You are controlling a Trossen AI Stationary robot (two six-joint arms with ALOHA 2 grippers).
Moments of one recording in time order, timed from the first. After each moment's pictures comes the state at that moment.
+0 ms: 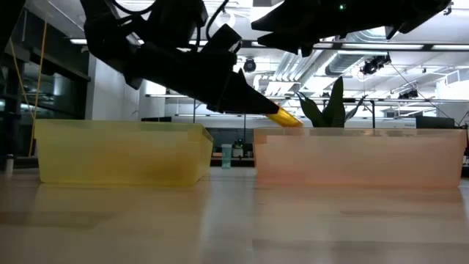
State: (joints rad) left arm 0.04 1.87 0.80 0.75 -0.14 0.10; right arm 0.07 1.37 0.66 0.65 0.31 -0.05
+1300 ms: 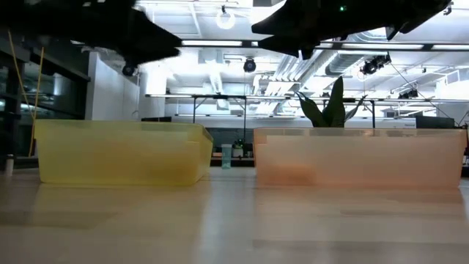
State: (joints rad) left arm 0.04 1.02 0.36 0.56 -0.41 0.06; right arm 0.07 1.37 0.66 0.63 0.31 -0.03
